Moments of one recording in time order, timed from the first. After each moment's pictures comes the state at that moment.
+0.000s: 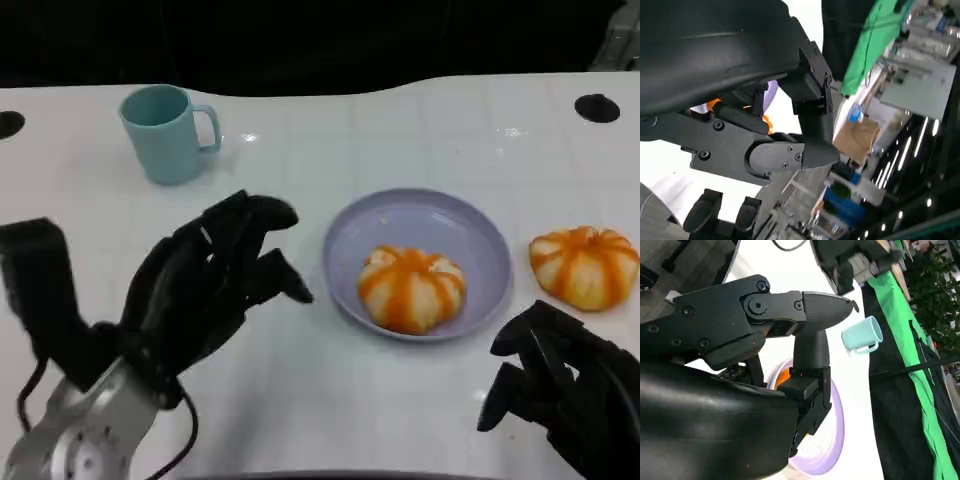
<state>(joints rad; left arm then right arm) -0.14 -0.06 0.15 -0.16 -0.56 0.55 -0.33 0.24 -0.04 -0.03 -0.47 0.42 0.52 0.18</state>
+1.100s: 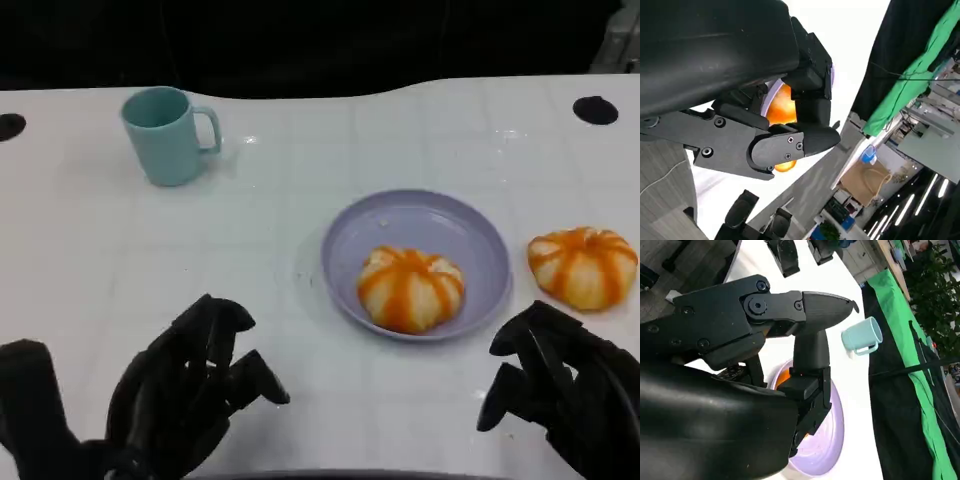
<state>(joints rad) 0.15 -0.10 0.10 -0.29 -0.61 0.53 -0.20 0.24 -0.04 -0.03 -0.47 0.42 0.52 0.18</state>
